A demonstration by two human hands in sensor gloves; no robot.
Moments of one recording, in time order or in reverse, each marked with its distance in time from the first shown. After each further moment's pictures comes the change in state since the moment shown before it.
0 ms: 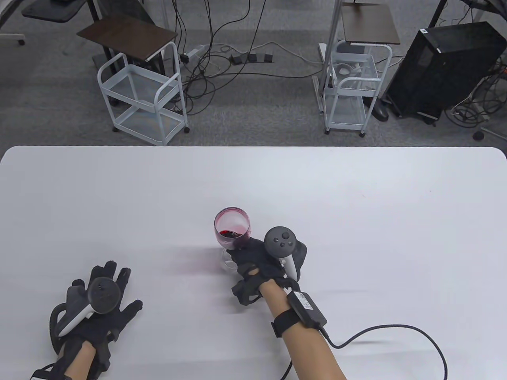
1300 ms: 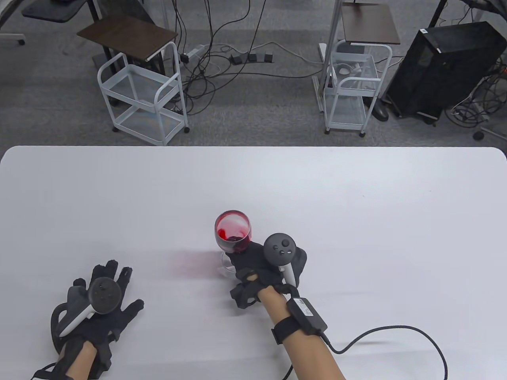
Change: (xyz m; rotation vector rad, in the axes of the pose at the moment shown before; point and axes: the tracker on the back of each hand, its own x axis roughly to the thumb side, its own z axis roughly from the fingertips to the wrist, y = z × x) left_hand 0.002 0.000 -0.001 0.011 -0.012 -0.002; right_hand 0.003 0.004 0.012 -0.013 -0.040 -0.005
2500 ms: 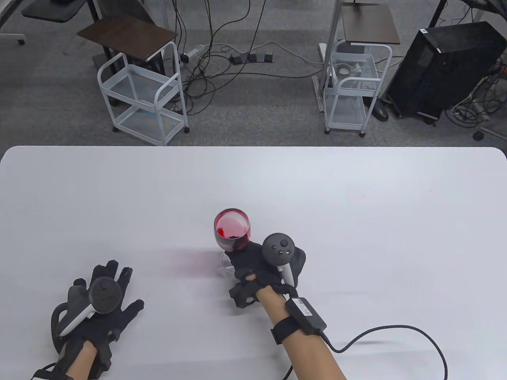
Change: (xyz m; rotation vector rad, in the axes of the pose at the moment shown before) left_hand -0.001 -0.001 -0.001 -0.002 -0.003 0.004; right_hand 0.002 0.002 -0.001 -0.017 0.006 0.036
